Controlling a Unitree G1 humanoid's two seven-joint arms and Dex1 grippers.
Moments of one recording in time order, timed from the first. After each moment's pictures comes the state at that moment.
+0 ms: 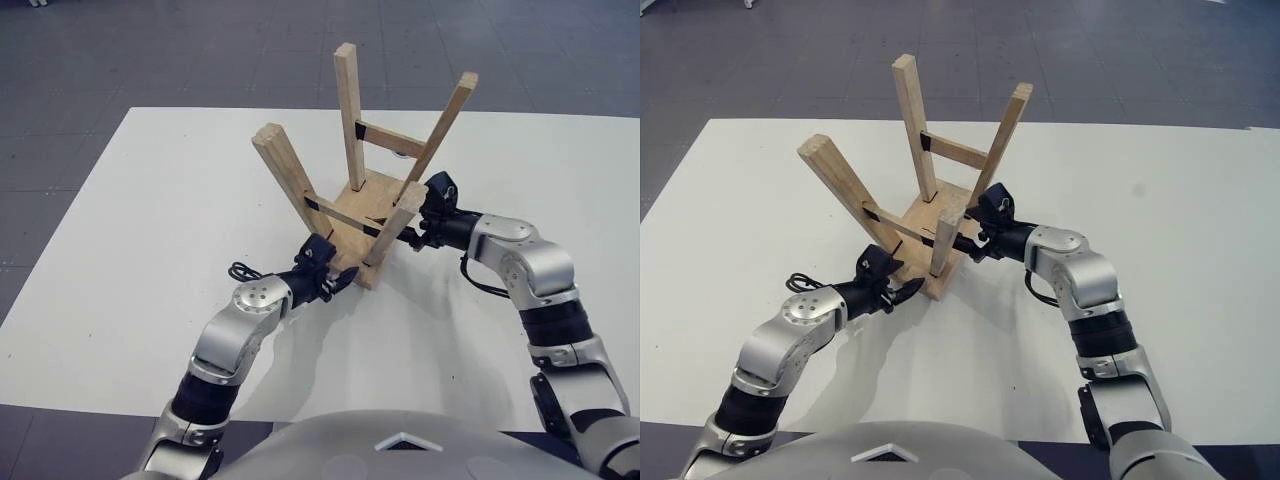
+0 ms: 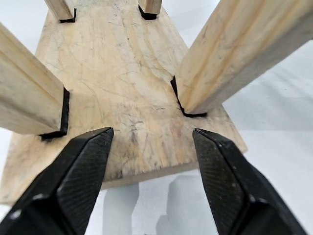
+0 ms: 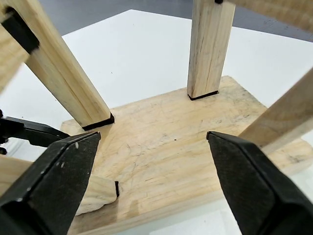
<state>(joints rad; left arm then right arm) 0.02 0.33 -0.27 -0.43 -0.24 0.84 -0.41 -0.39 -0.38 0.20 0.07 0.35 0.59 0.67</state>
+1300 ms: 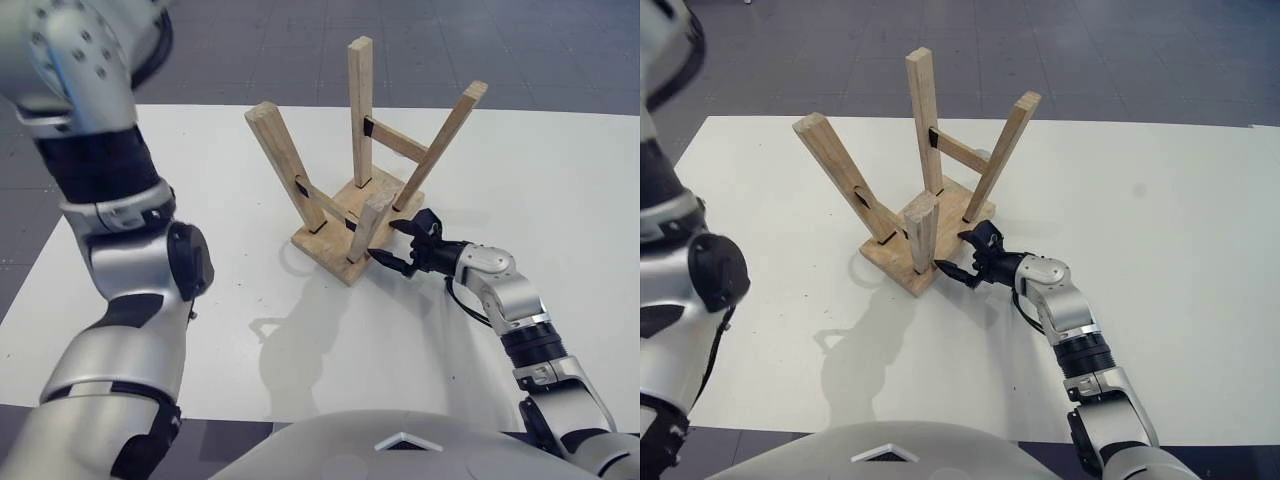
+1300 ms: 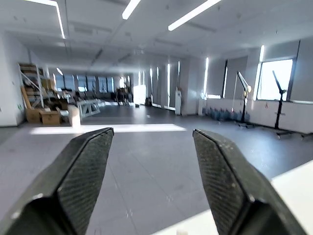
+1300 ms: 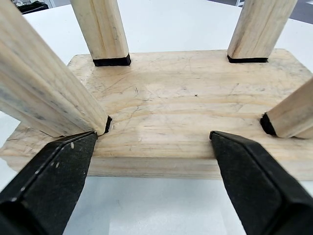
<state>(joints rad) -1.20 0.43 0.27 0.14 -0.46 0.80 -0.29 -0.27 -0.33 0.26 0.20 0.20 0.29 0.75</state>
